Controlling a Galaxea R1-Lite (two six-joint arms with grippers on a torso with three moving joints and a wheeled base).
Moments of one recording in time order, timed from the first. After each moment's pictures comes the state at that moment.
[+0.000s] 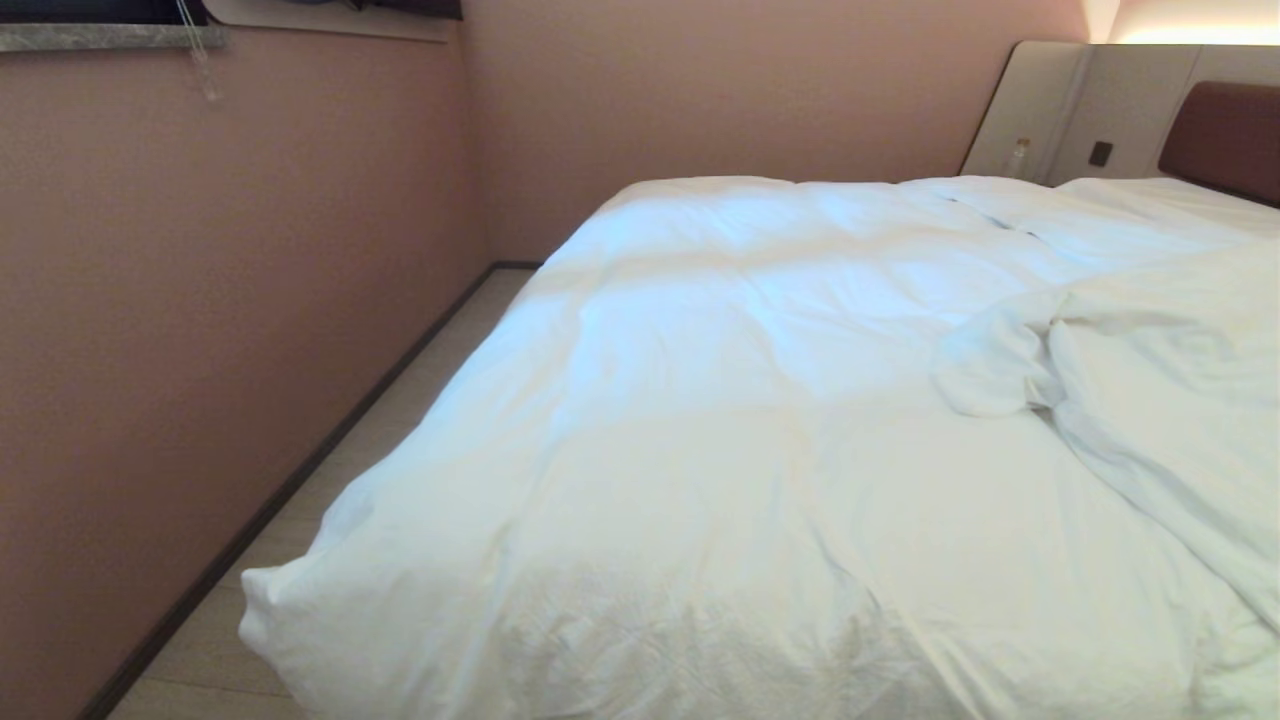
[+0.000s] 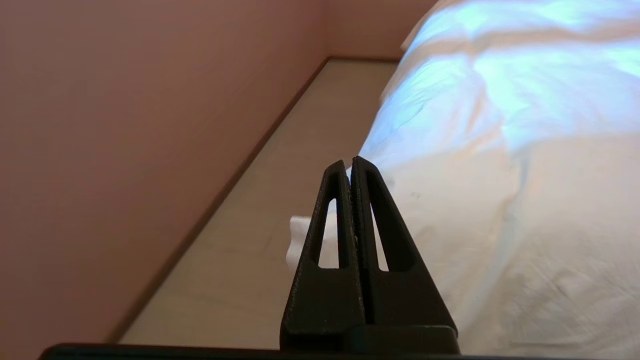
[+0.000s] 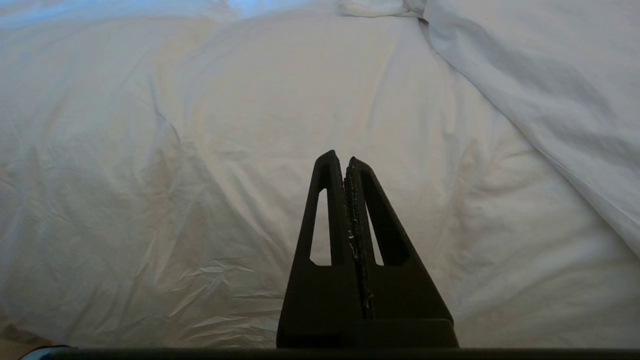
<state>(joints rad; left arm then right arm) 0.04 0.29 -0.41 0.03 0.12 0.03 0.00 0.00 0.00 0.01 0.00 0.01</state>
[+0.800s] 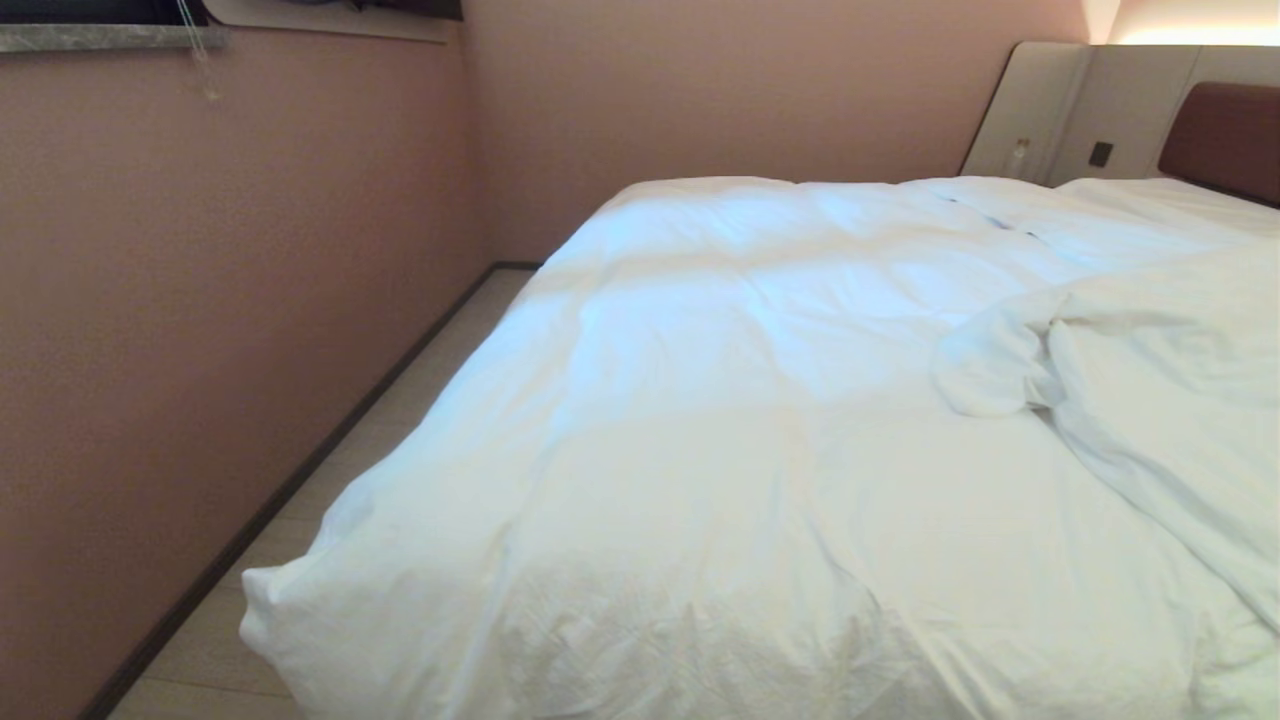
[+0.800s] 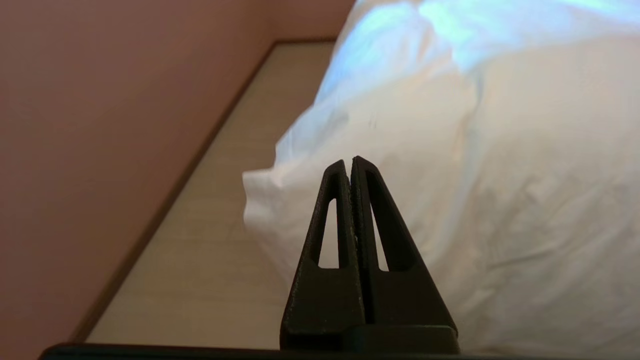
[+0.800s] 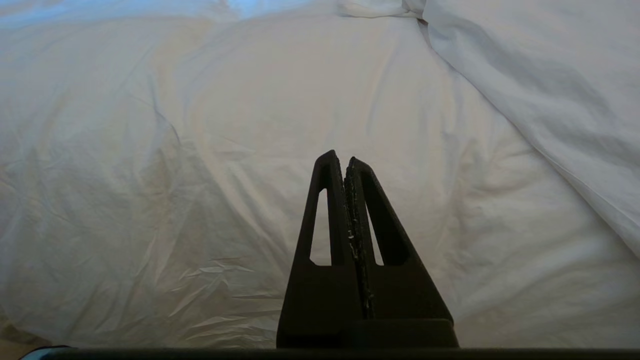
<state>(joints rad) -0.01 0.00 -0.13 0.06 0.00 0.06 0.00 0.00 0.00 0.01 0.00 0.01</state>
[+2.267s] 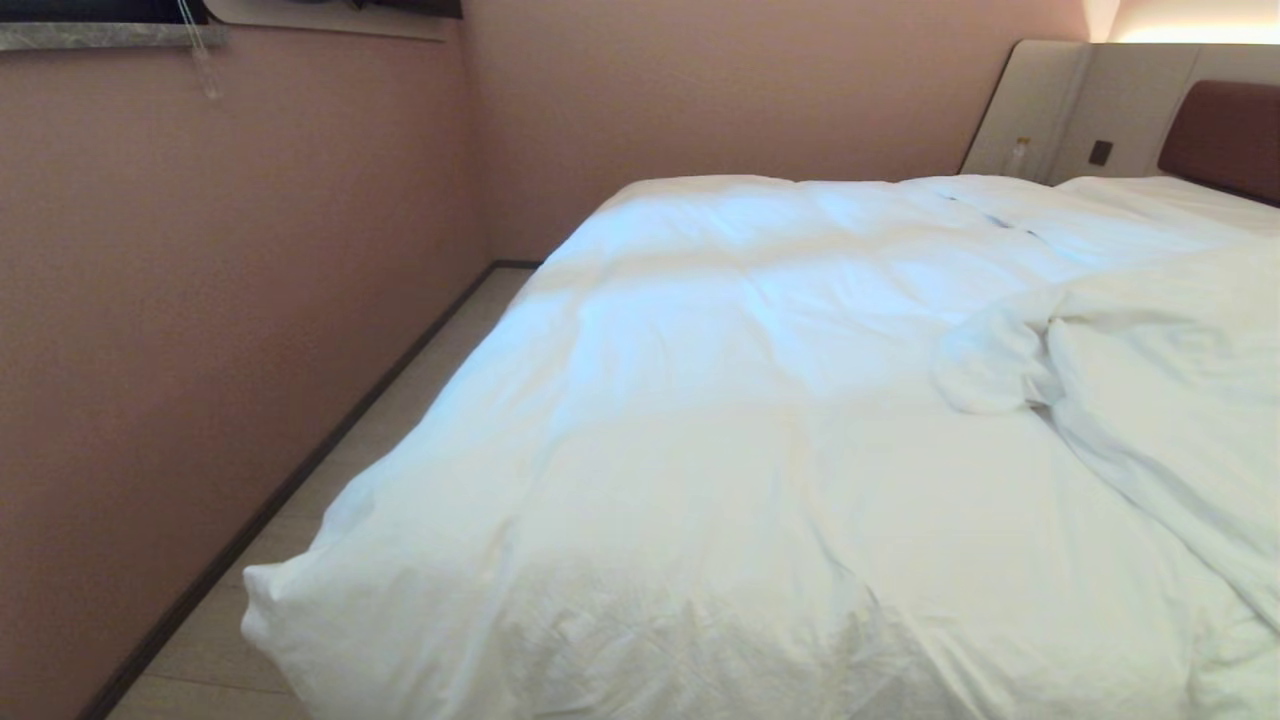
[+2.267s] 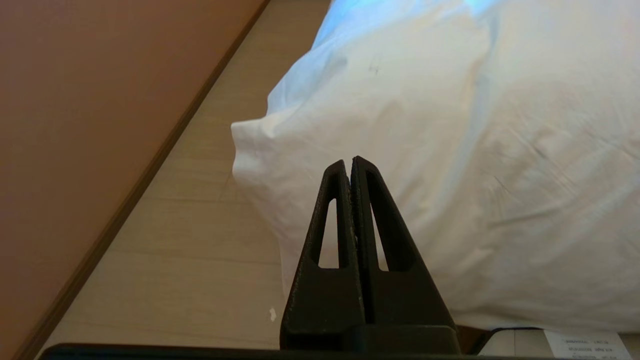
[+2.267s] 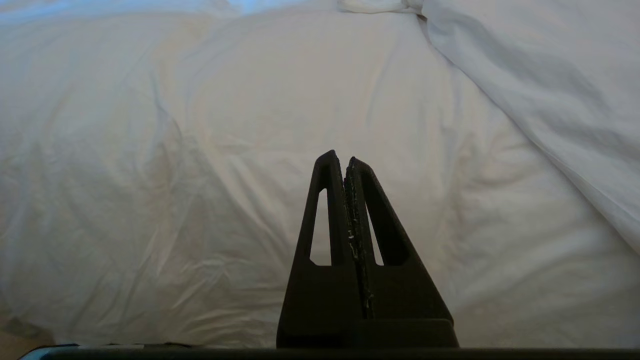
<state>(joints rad) -0.01 0.00 -0.02 0.05 0.00 0.03 0.00 0.00 0.00 0.01 0.00 0.01</state>
